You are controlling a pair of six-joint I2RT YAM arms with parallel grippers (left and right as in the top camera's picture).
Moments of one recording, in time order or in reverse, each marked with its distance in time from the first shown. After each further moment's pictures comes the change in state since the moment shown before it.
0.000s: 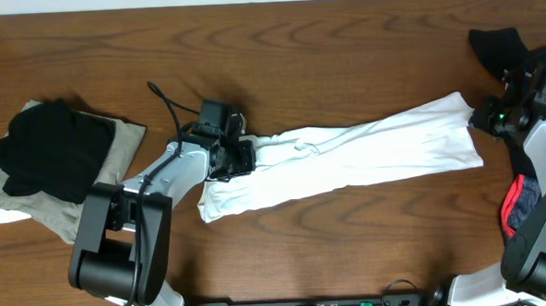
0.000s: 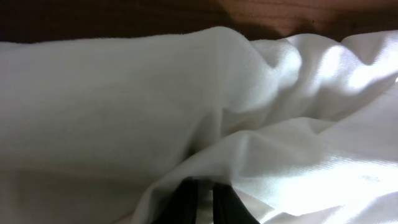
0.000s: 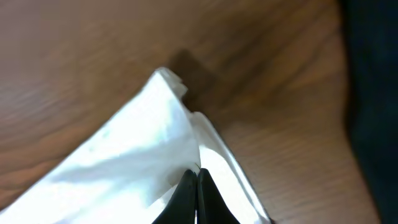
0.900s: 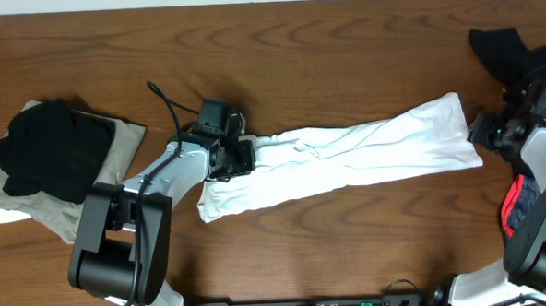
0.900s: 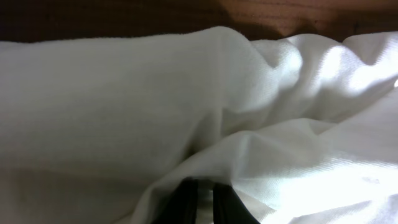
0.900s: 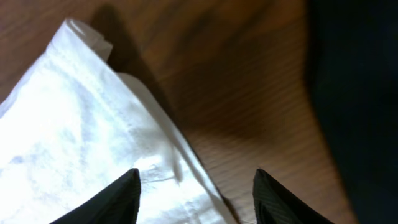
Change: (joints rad) left arm 0.000 0.000 0.002 -0.006 -0.004 0.000; right arm -0.031 0.042 -0.077 0.029 0.069 -0.053
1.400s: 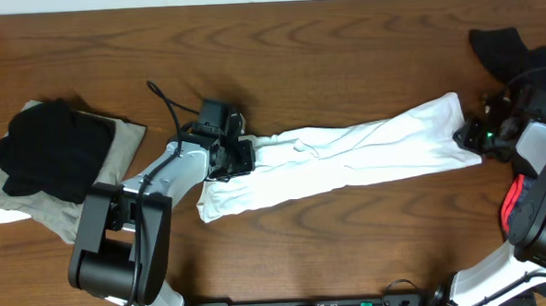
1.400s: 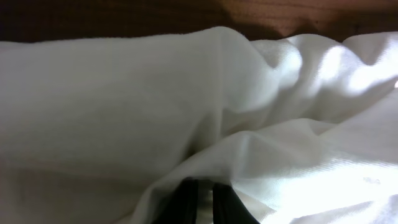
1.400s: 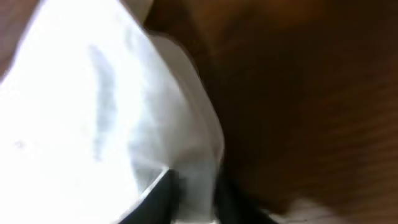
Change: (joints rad) left arm 0.000 0.000 0.001 -0.001 -0.003 0.000; right arm -0.007 0.136 0.020 0.005 -0.206 -0.060
